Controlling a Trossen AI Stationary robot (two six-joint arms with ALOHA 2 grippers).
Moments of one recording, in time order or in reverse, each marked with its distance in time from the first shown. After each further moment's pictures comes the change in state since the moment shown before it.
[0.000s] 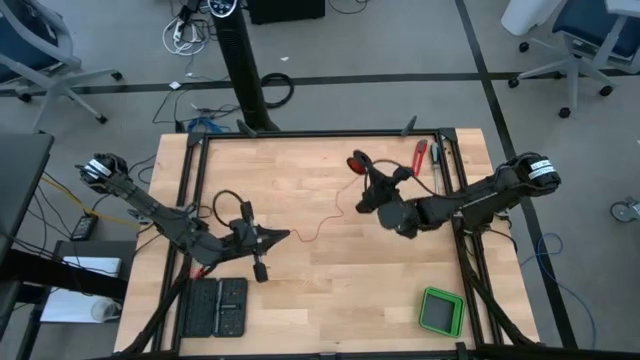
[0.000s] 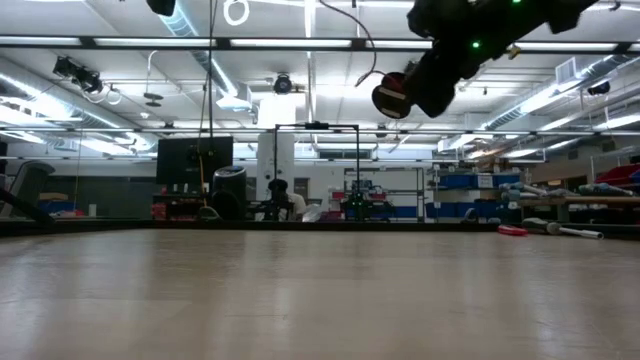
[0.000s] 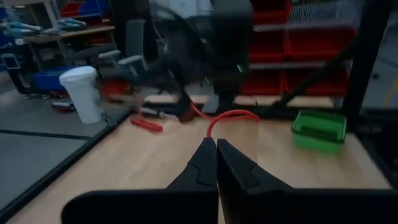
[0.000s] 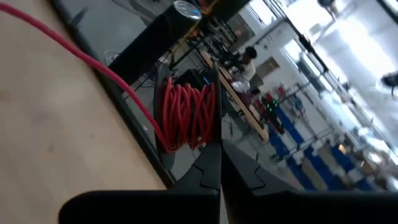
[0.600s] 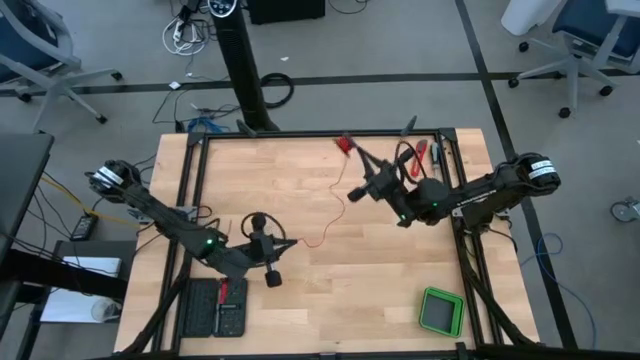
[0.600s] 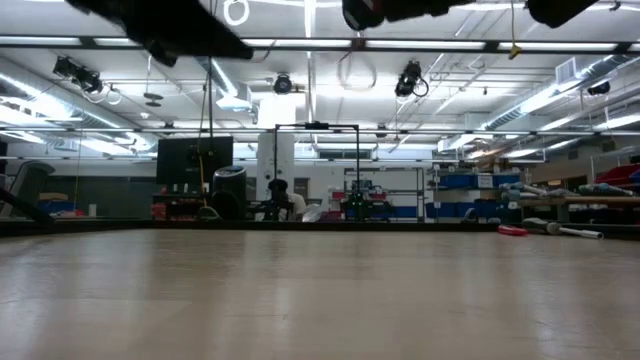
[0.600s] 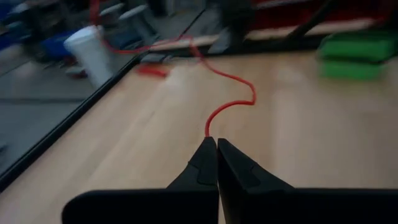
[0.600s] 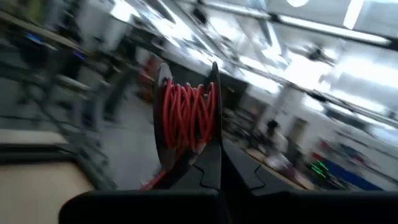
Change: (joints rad) left arm 0.029 0.169 -0.003 -0.162 -0.019 -0.146; right arm -0.005 0.000 0.000 0.862 -0.355 -0.416
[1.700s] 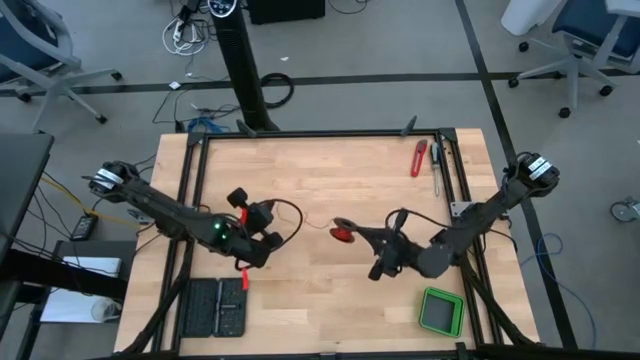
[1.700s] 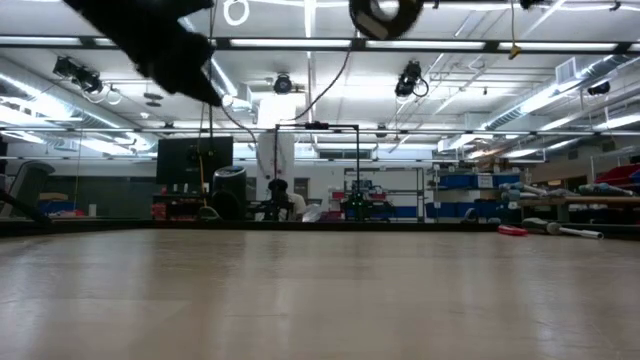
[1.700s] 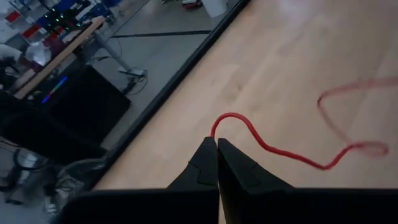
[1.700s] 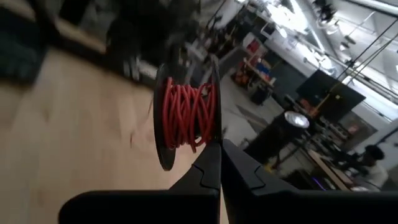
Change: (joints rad) left arm 0.149 0.002 0.194 -0.859 -0.226 -0.412; right arm 0.458 0.000 0.000 -0.703 0.170 0.410
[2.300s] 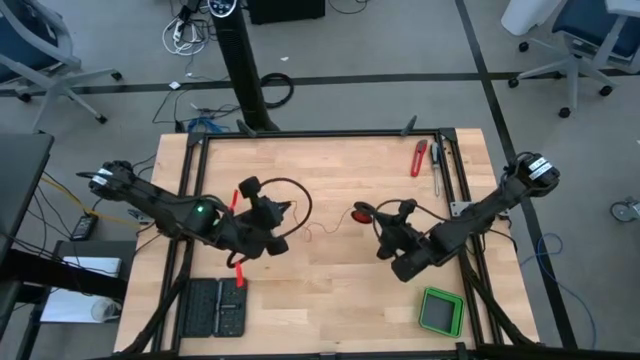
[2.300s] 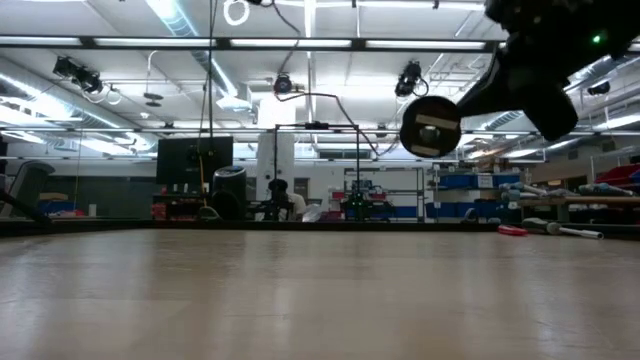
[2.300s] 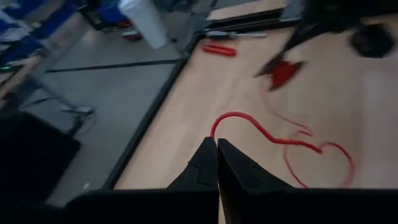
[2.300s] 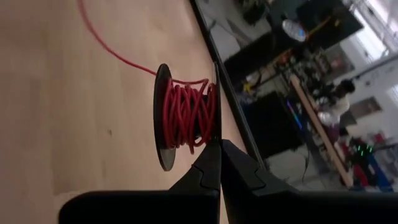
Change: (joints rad) left arm -0.008 0.000 0.388 -0.033 0.223 0.352; right arm -0.101 0.000 0.000 -0.878 0.010 0.661
